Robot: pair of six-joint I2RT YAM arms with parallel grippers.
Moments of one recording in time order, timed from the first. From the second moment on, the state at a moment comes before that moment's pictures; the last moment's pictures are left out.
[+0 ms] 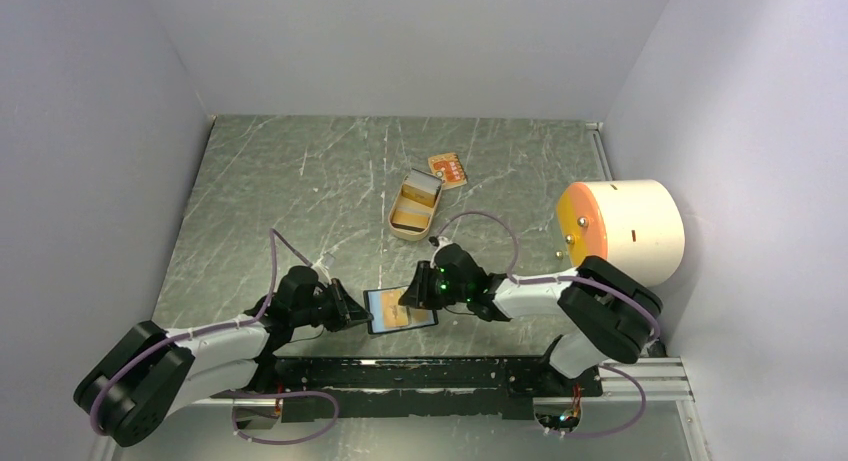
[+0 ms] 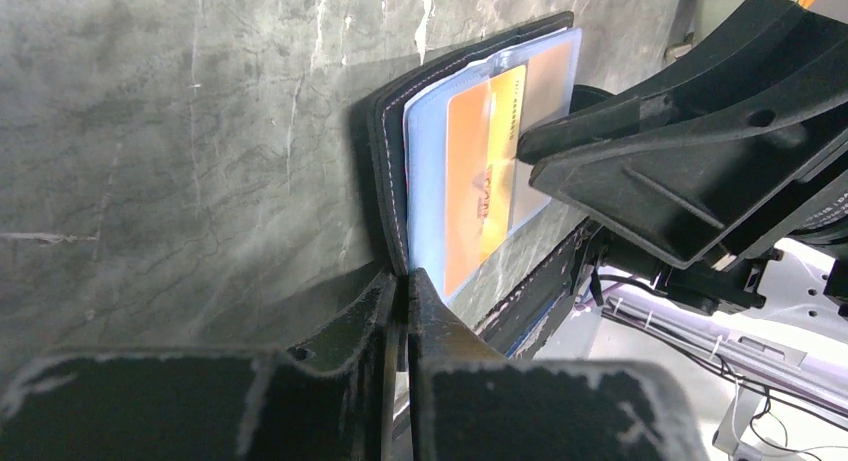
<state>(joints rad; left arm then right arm) -0.60 1.05 0.04 0.37 0.37 -1.08 0.90 1.50 0.47 0.36 -0.17 0.88</state>
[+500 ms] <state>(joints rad) -0.60 1.07 0.04 0.38 0.40 -1.08 0.96 1.61 0.50 0.47 -0.21 0.91</state>
